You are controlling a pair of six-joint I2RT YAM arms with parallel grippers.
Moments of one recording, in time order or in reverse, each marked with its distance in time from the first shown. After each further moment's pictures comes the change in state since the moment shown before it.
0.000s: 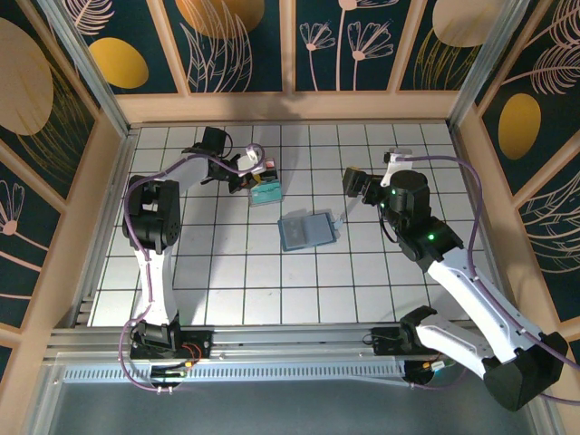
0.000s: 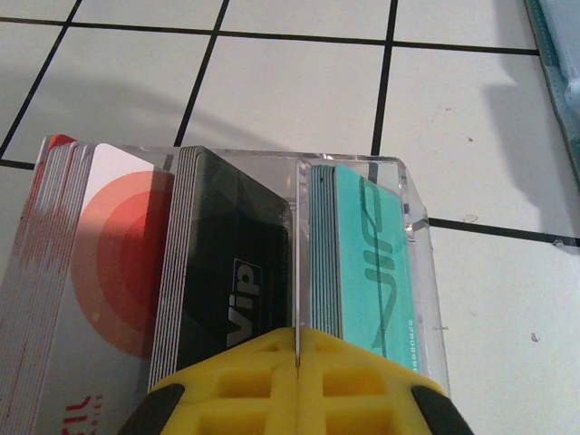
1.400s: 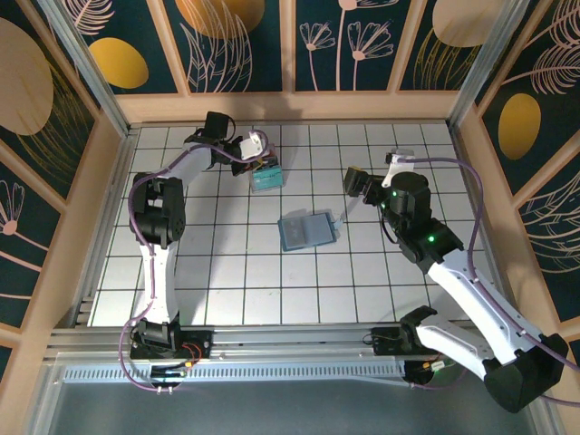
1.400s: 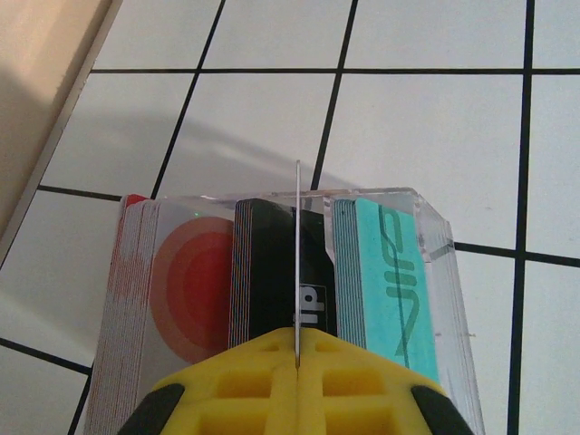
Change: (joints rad) left arm -0.006 0.089 0.216 0.012 -0.076 0.000; right arm 0.000 -0.010 -0.016 0.021 0.026 0.000
